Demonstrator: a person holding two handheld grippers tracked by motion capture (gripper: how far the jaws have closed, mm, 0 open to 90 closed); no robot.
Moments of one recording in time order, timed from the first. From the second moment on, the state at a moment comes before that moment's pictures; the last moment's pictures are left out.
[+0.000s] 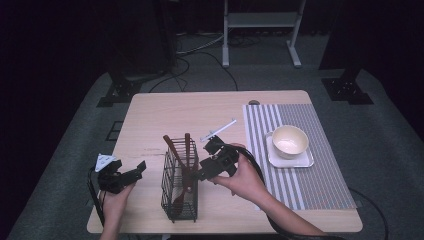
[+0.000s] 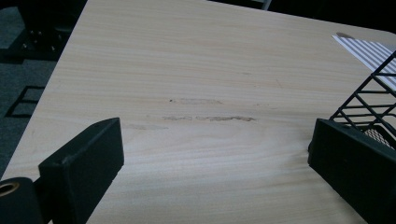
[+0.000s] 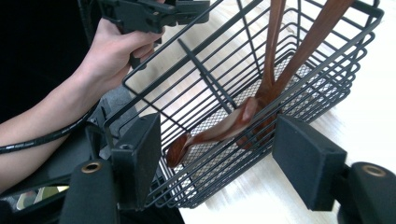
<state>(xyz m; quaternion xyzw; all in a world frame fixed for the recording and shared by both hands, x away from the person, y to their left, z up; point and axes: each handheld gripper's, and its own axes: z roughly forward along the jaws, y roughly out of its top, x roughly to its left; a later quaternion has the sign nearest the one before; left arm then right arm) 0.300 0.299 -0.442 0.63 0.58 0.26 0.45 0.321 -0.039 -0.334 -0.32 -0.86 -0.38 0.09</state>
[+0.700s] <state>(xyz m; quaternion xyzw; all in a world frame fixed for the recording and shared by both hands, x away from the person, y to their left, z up) 0.300 0.300 -0.441 0.62 0.58 0.26 0.45 0.332 -0.031 -0.343 -0.34 -0.86 -0.38 0.11</state>
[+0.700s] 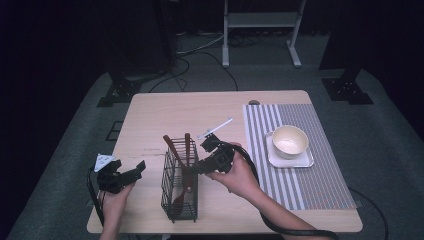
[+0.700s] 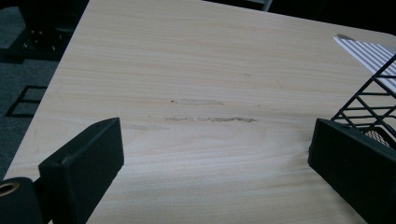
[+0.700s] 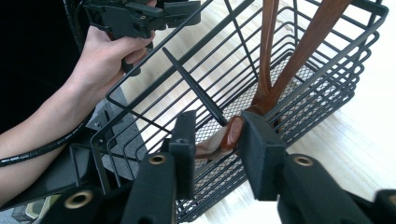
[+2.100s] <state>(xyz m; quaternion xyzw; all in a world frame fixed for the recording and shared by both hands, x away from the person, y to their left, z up) 0.300 0.299 -0.442 0.63 0.58 0.26 0.45 0.329 -0.063 -0.309 -0.34 -0.82 -0.43 0.13</state>
